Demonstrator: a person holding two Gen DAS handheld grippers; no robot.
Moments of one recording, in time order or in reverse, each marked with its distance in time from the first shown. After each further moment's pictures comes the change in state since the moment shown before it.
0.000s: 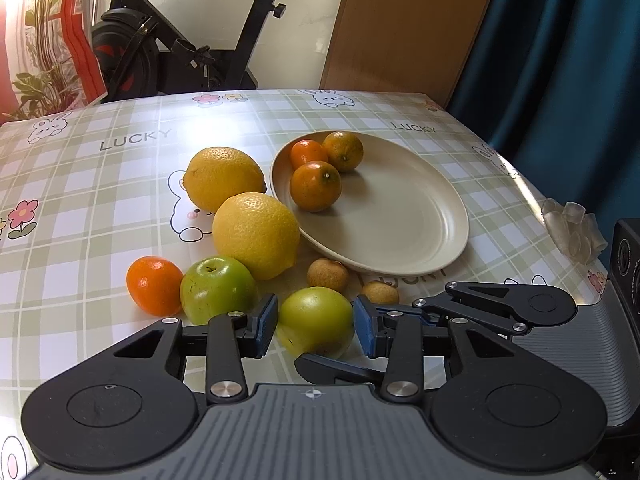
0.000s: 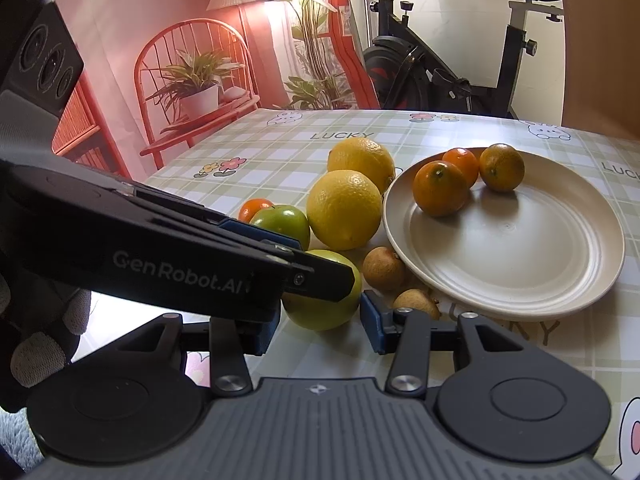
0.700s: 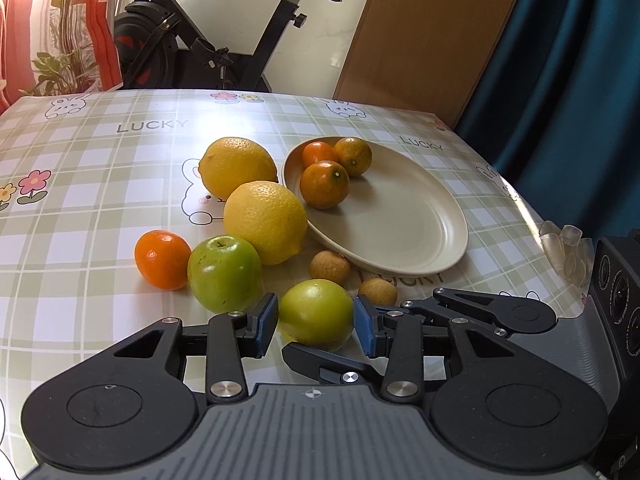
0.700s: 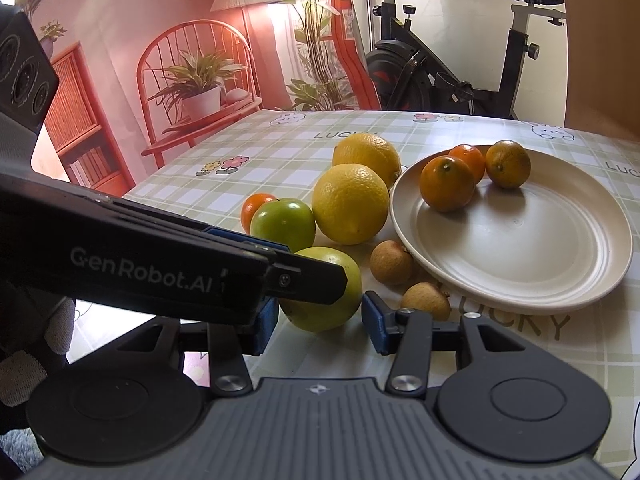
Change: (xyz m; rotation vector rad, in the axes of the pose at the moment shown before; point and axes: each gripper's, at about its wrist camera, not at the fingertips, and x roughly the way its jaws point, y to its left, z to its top) left arm -0.007 0.005 -0.016 -0.089 -0.049 -0.005; right arm 0.004 0.002 -0.009 -0.009 -0.017 0.005
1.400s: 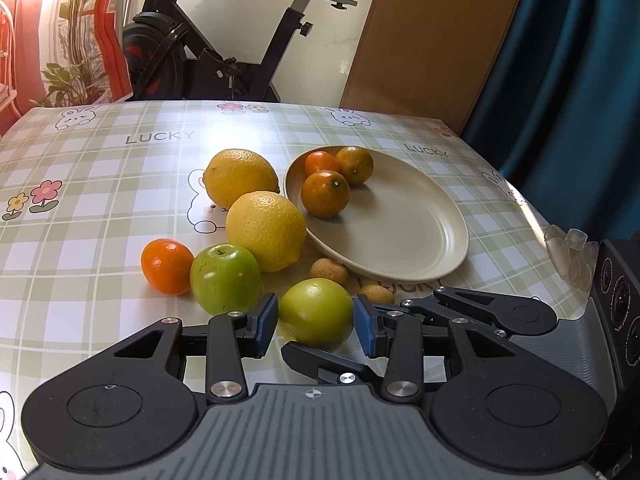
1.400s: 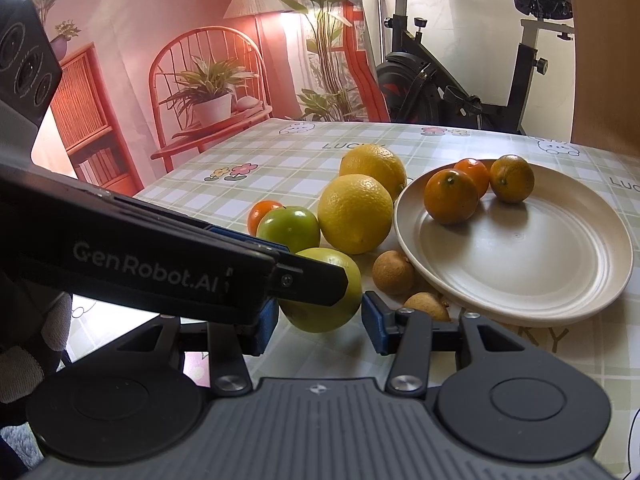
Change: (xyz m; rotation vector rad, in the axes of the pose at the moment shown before) left arm -0.010 -0.009 0.000 0.009 -0.024 0.042; right arm -0.007 0.001 -0.003 -0.038 -0.037 0.017
